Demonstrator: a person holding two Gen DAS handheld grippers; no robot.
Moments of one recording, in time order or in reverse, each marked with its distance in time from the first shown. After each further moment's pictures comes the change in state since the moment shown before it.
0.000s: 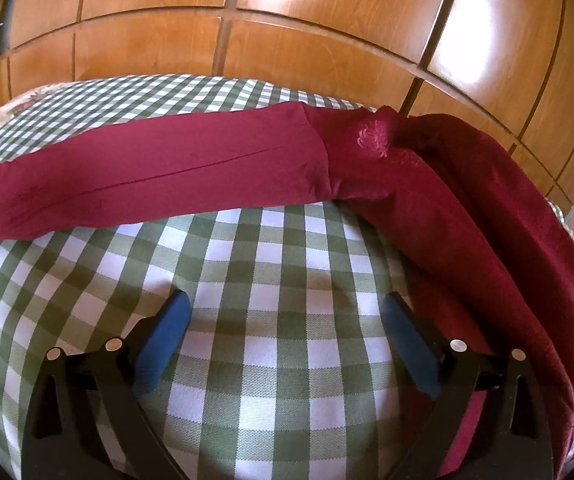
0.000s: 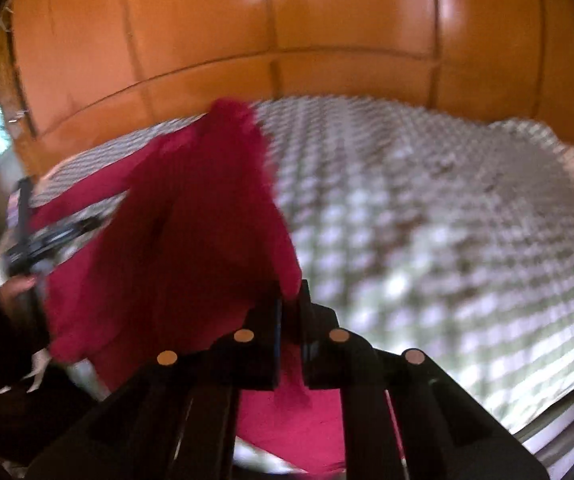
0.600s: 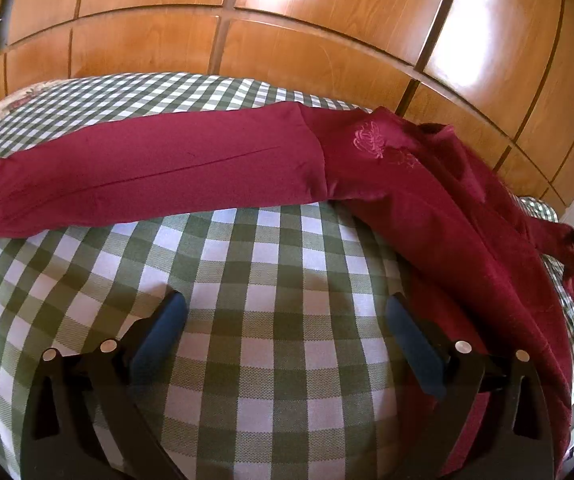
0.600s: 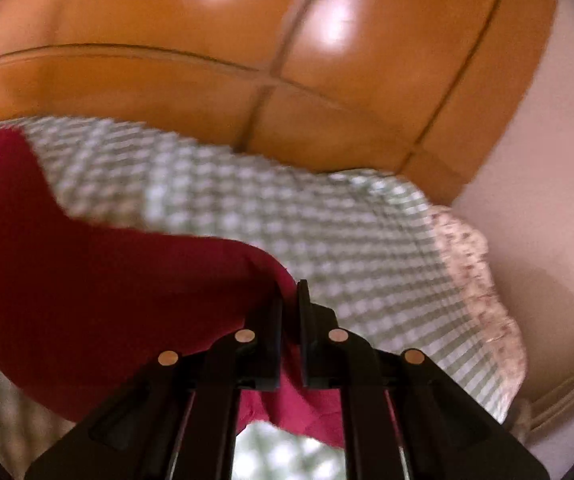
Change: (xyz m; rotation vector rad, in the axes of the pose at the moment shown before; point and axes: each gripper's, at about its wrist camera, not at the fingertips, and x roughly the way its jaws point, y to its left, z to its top) left arm 0.003 0.001 0.000 -0.006 -0.002 -0.020; right arm 0.130 -0.184 0.137 -0.048 -0.006 -0.620
